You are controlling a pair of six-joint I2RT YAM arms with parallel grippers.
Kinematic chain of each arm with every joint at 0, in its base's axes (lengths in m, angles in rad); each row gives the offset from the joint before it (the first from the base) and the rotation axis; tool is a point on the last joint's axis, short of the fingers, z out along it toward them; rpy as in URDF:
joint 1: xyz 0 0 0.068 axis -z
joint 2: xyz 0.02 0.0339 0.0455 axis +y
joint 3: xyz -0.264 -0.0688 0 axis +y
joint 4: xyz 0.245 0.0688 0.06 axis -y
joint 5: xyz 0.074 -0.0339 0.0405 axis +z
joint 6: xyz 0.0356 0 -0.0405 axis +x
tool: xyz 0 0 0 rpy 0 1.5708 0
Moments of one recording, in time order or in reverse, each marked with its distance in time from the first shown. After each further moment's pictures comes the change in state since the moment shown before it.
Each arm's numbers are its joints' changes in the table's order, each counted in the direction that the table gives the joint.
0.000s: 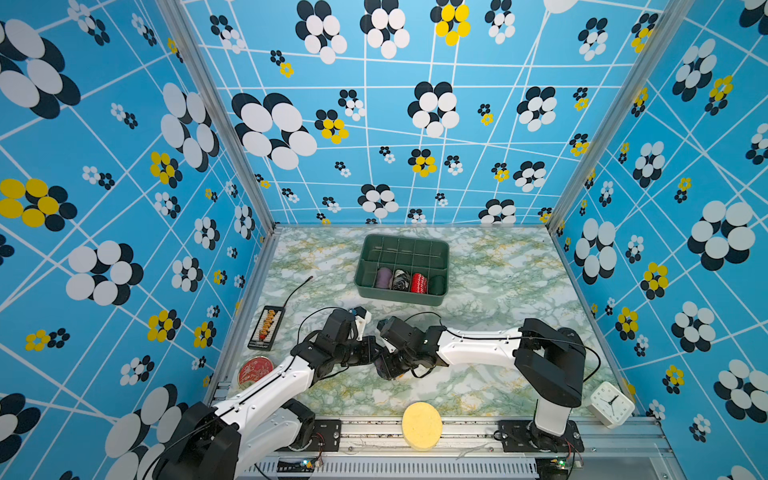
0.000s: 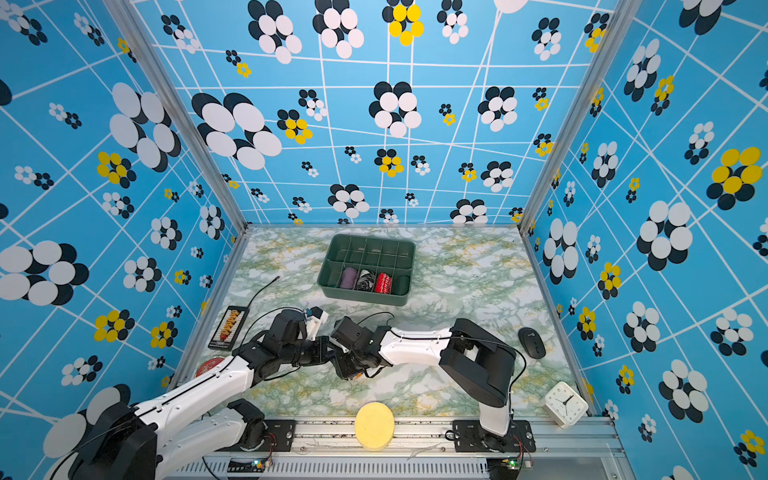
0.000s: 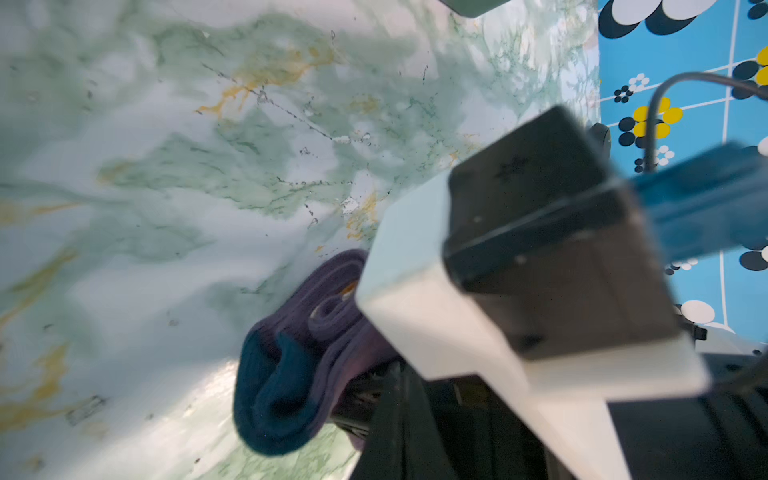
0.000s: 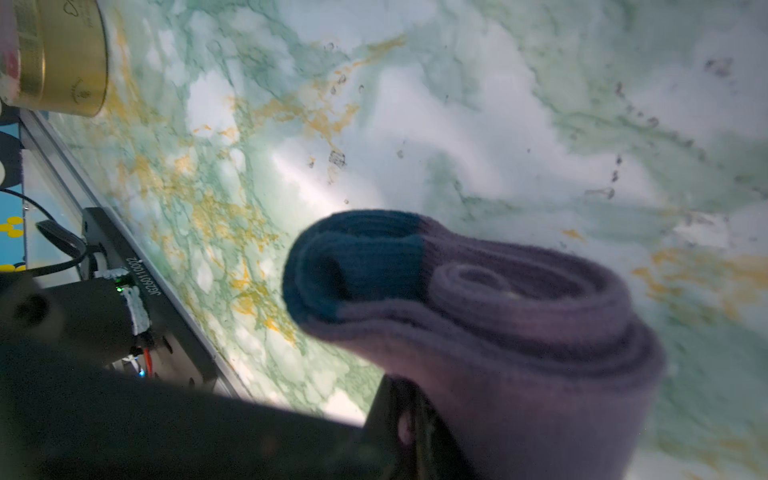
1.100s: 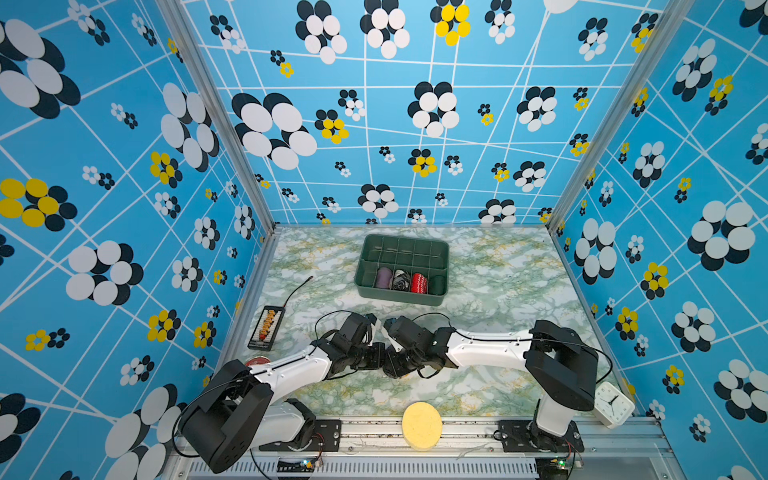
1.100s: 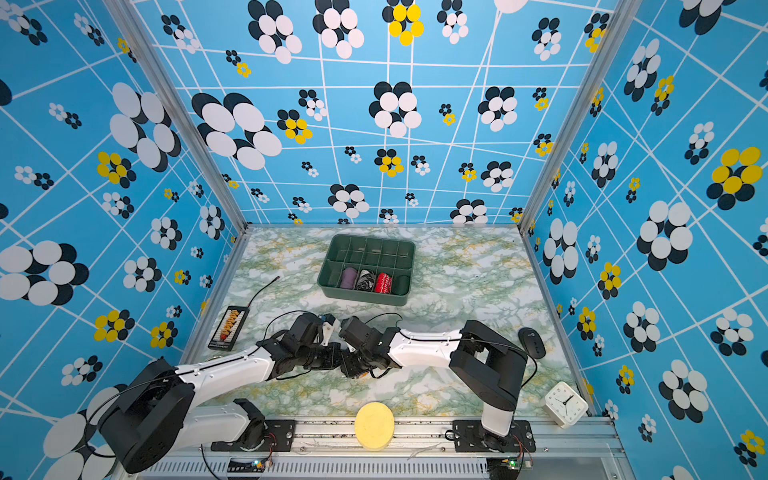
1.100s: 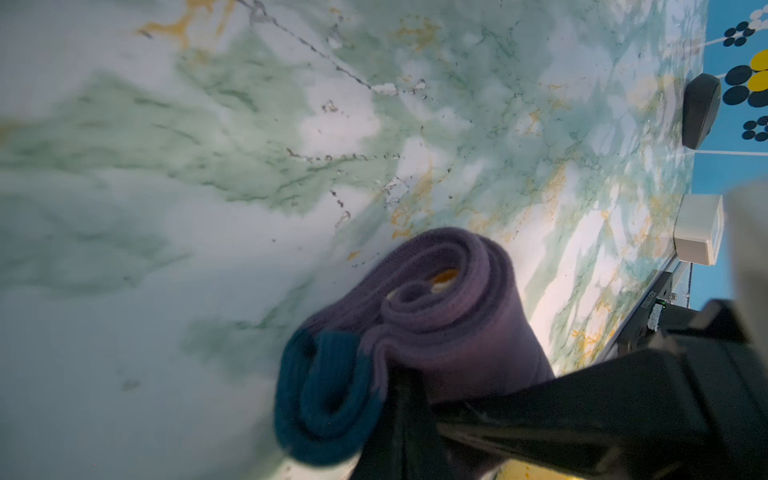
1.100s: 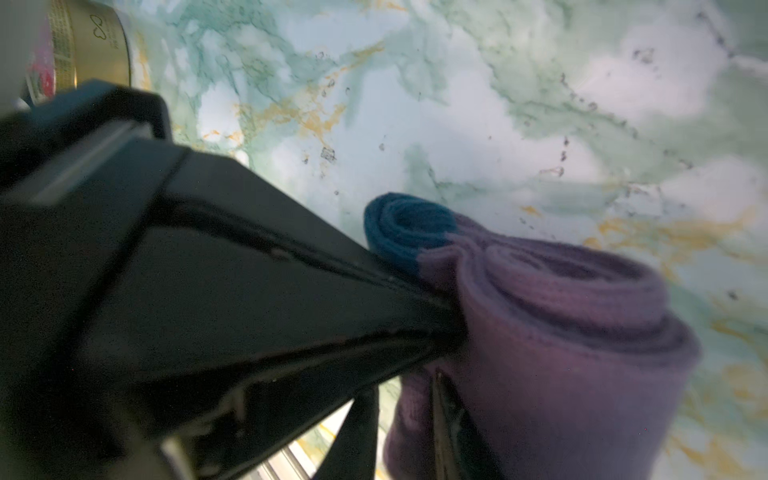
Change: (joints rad) left arm 0.092 0.227 -0.004 0.112 0.082 0.024; right arm 0.020 -0.074 0.090 0.057 0.006 0.011
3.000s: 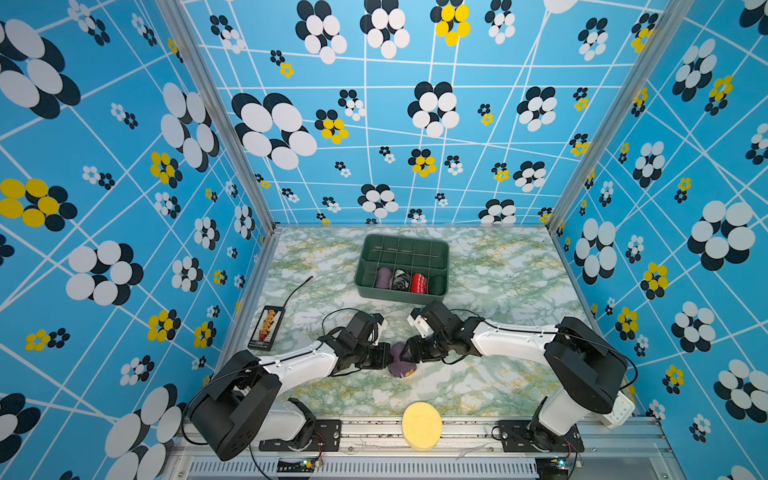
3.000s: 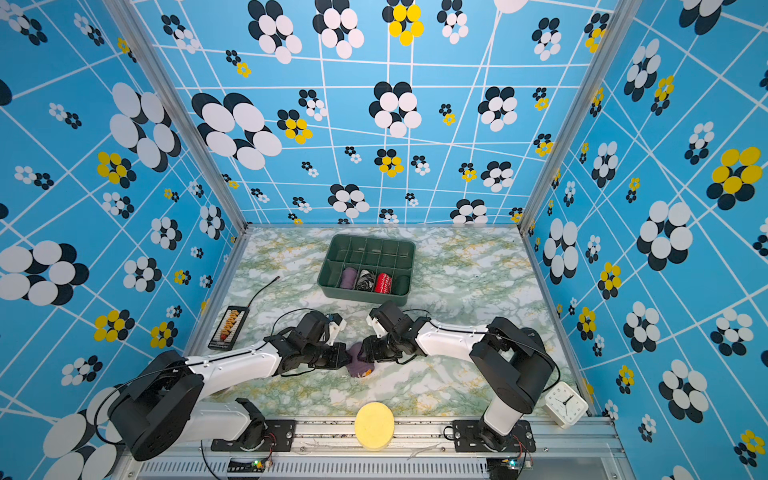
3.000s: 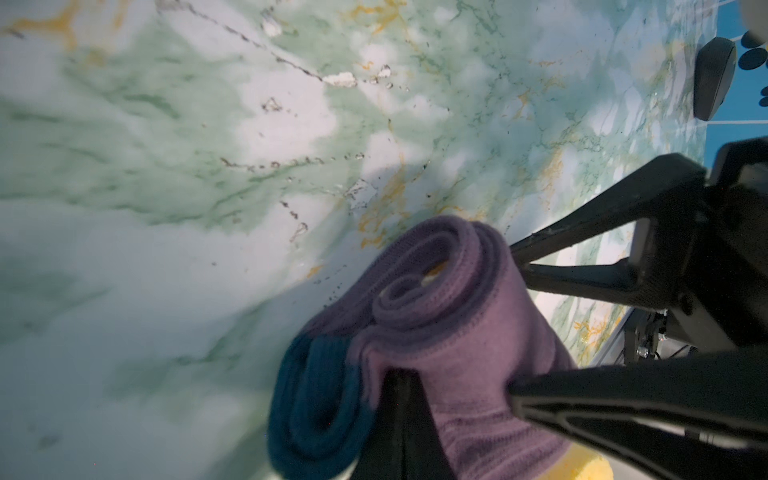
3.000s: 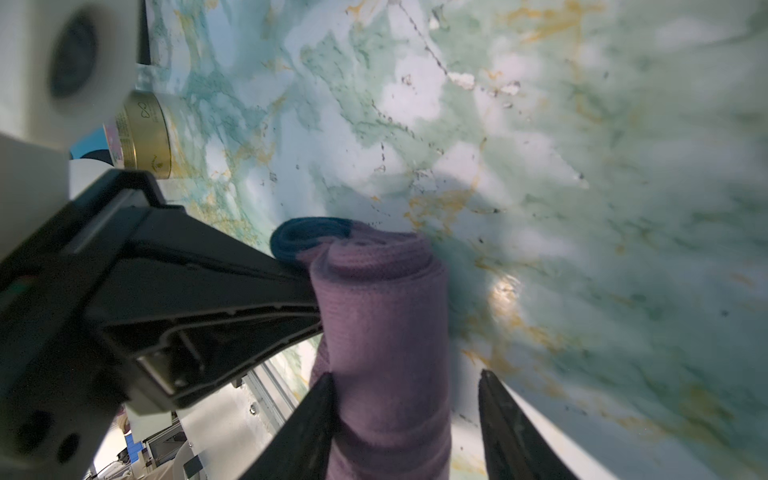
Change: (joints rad) left arm 0.030 0.059 -0.047 -0.015 0.000 0.037; right arm 0.224 -0.108 0.169 0.055 0.221 0.005
